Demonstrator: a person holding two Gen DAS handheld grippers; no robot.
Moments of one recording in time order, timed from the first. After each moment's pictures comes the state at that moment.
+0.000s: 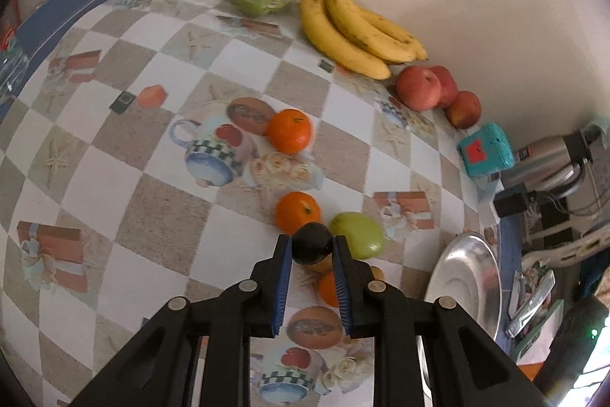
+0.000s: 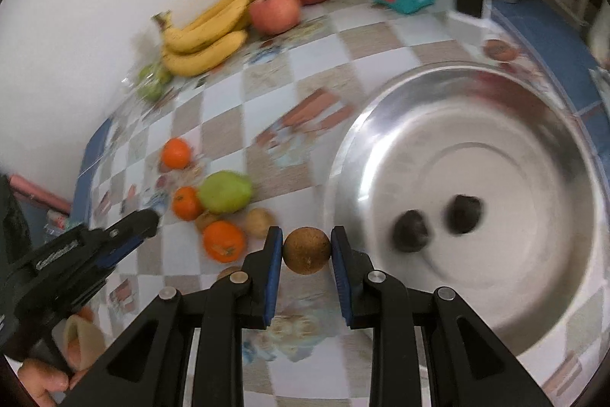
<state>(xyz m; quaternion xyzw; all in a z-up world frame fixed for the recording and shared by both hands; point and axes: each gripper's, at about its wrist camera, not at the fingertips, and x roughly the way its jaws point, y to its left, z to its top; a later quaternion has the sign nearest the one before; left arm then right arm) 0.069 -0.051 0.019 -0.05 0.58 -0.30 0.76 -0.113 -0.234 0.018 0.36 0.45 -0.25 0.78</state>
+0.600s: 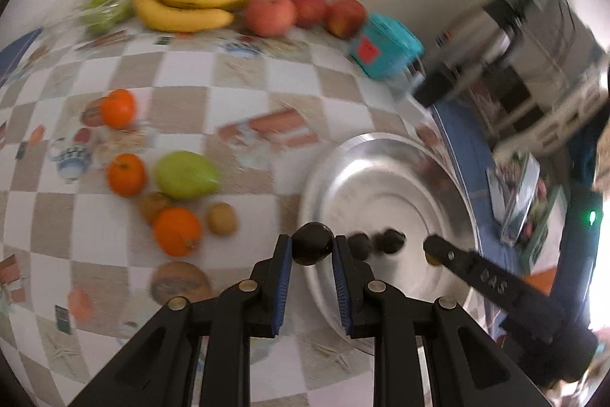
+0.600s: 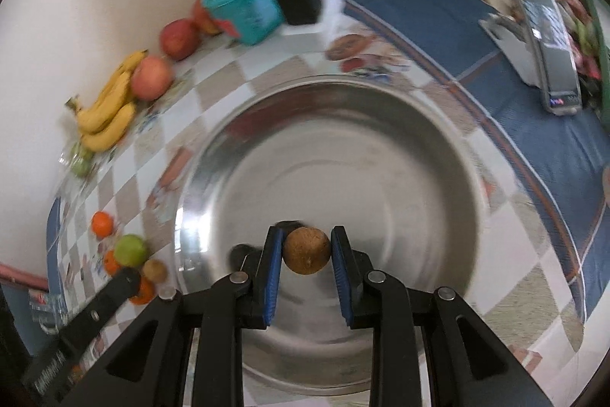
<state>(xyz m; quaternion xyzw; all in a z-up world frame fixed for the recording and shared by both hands) -0.041 -0.146 0.031 0.09 0.55 -0.43 0.71 -0.200 -0.302 0.010 0.42 0.41 -0.37 0.72</state>
